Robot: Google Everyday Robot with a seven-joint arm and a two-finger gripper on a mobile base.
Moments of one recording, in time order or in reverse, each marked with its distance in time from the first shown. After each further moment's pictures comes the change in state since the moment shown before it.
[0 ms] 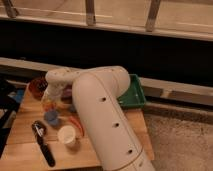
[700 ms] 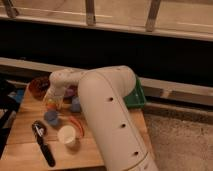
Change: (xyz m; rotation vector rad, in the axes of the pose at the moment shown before) arm -0.004 -0.005 -0.008 -0.049 -0.034 0.038
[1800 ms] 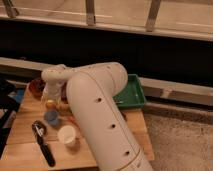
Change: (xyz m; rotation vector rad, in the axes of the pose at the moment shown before) arm 0.006 0.001 -0.008 0.132 0.020 -0.047
